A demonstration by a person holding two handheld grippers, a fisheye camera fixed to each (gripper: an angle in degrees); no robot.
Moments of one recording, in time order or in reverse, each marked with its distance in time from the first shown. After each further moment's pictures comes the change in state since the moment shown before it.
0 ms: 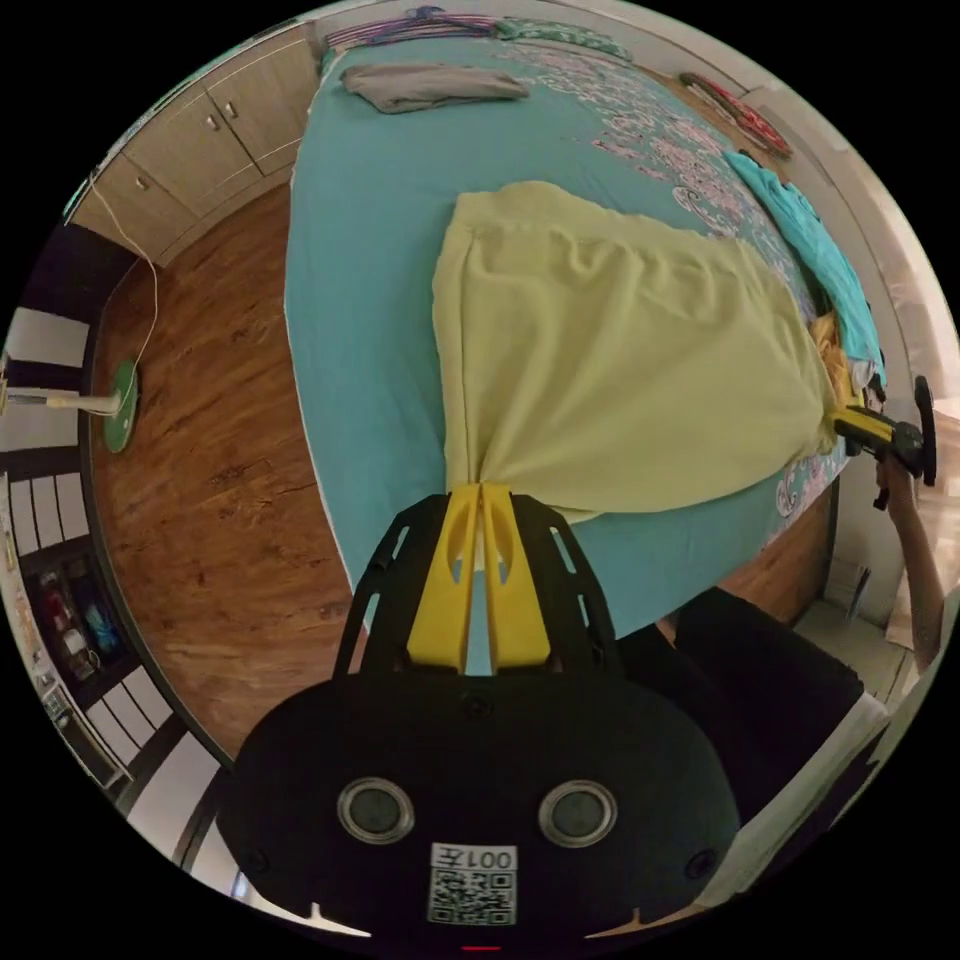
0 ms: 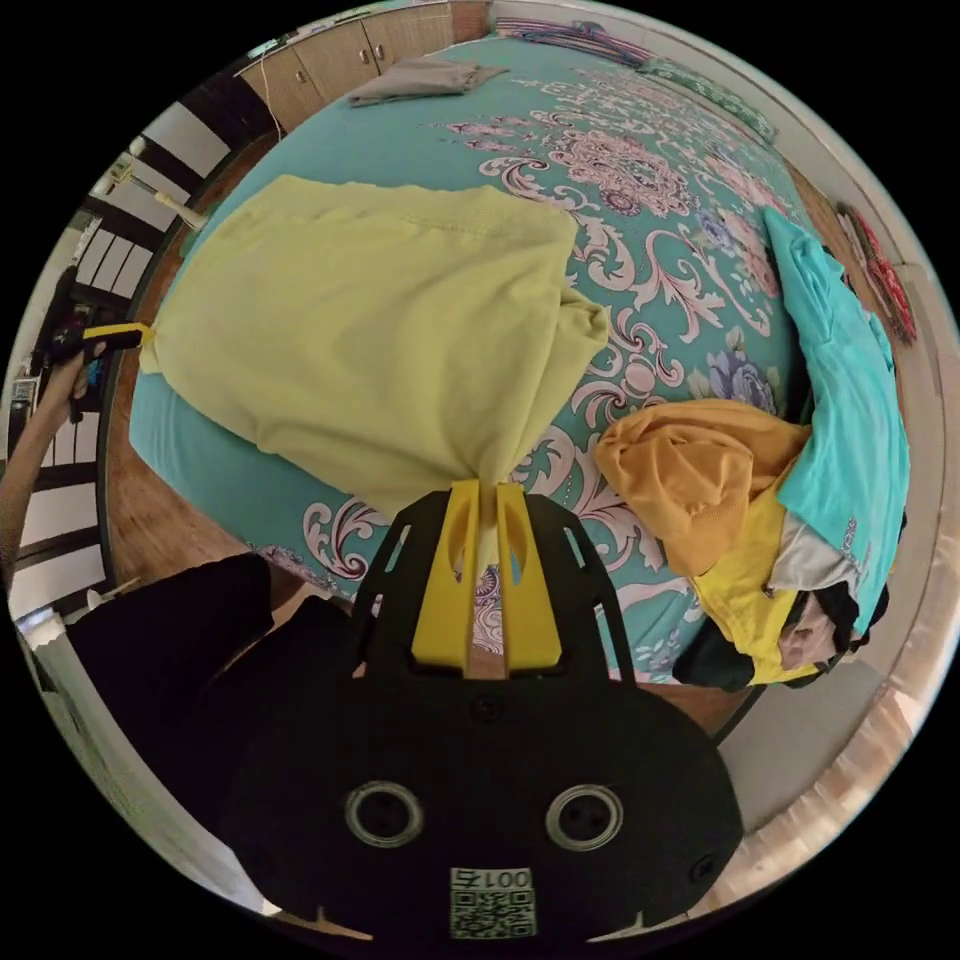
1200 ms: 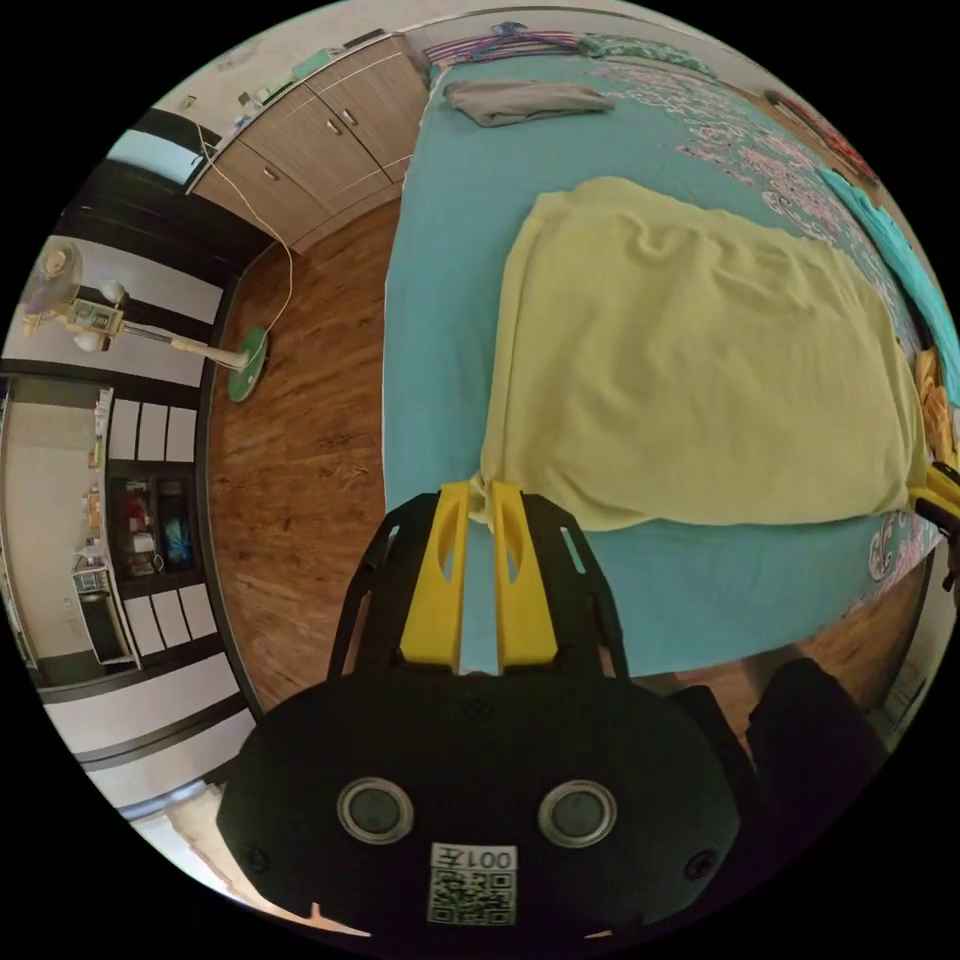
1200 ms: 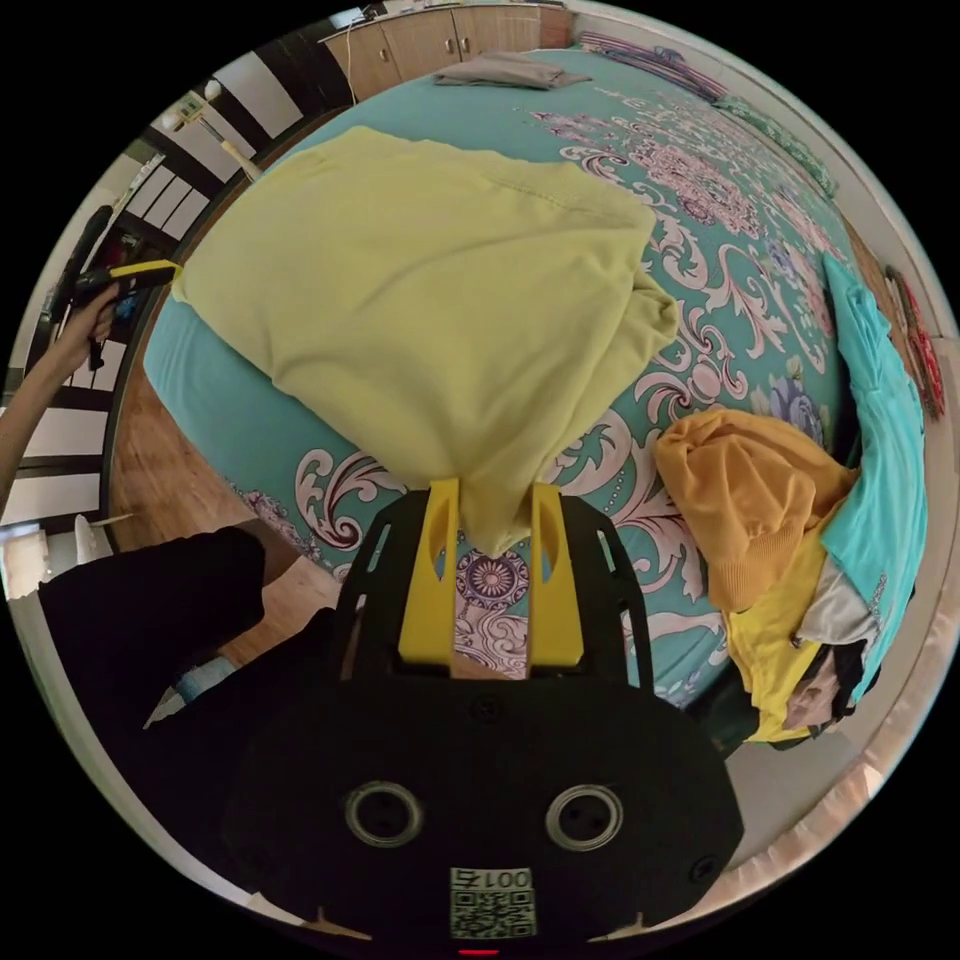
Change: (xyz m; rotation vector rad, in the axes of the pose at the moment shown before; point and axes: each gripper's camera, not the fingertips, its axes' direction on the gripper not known) left arm 0.065 0.013 0.094 0.058 -0.367 -0.190; right arm -0.045 0.031 -0.005 0.026 -0.027 -0.180
